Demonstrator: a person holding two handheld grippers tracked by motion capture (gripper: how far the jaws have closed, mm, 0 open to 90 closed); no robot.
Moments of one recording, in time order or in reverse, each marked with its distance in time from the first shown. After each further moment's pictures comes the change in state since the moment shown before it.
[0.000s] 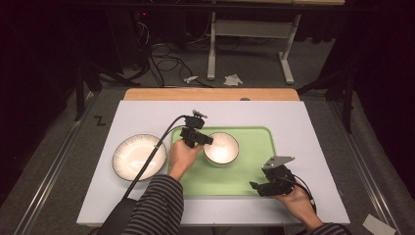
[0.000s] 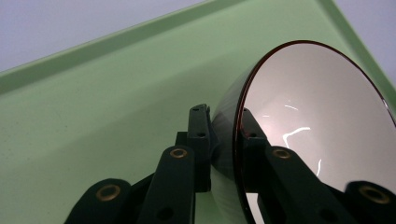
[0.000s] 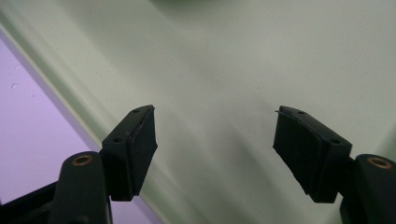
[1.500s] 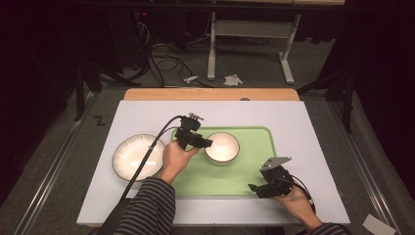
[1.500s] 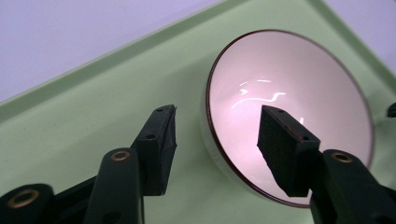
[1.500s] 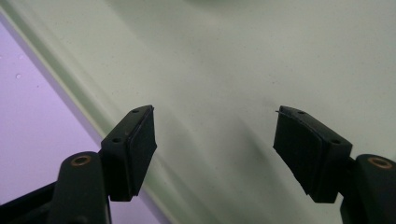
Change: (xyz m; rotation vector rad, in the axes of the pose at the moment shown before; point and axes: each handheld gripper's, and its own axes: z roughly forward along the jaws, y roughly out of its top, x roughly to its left) left arm 0.003 -0.001 -0.032 -0.049 -0.065 0.093; right arm 0.003 0.000 0.005 0.037 0.023 -0.009
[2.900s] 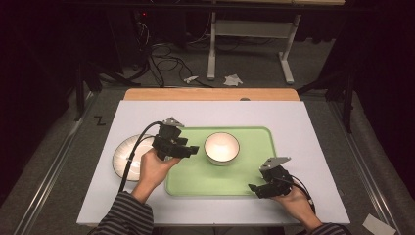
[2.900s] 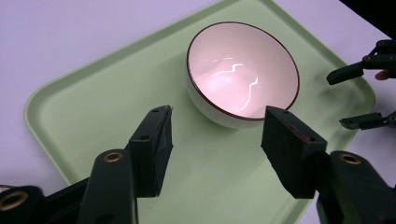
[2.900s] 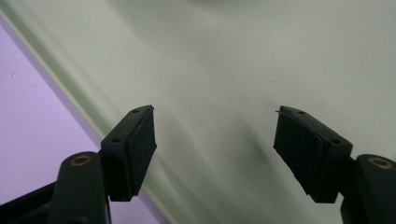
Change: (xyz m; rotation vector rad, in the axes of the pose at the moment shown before) left arm -0.004 -0.006 -0.083 -0.046 -0.057 0.066; right arm 0.000 0.000 0.001 0.004 -0.008 -0.003
